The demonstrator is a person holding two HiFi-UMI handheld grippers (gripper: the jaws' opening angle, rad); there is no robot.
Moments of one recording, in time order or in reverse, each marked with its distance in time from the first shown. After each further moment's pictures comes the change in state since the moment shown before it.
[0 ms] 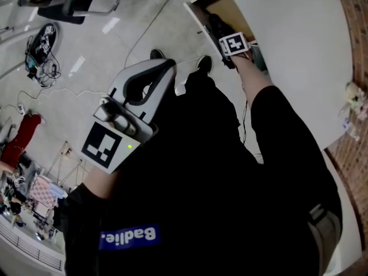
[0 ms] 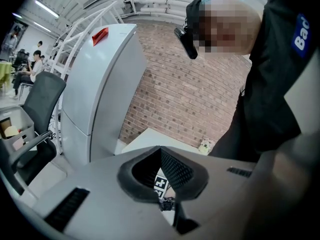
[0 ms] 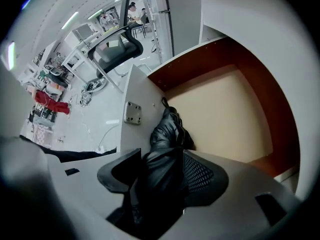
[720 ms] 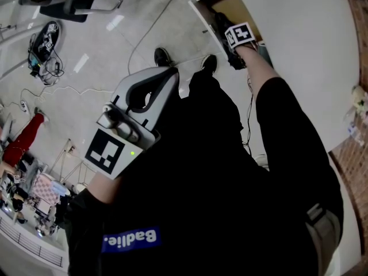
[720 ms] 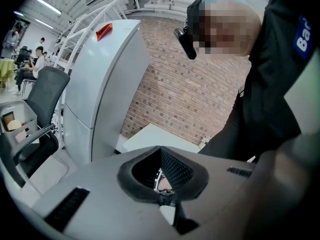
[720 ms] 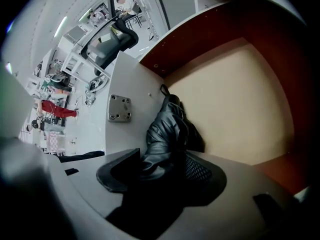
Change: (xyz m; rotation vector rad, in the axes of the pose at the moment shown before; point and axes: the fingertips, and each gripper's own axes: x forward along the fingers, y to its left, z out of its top) left arm -0.006 0.002 -0.024 -0.029 0.035 0.016; right arm 0.031 -0.014 -0.013 0.068 0.161 0.069
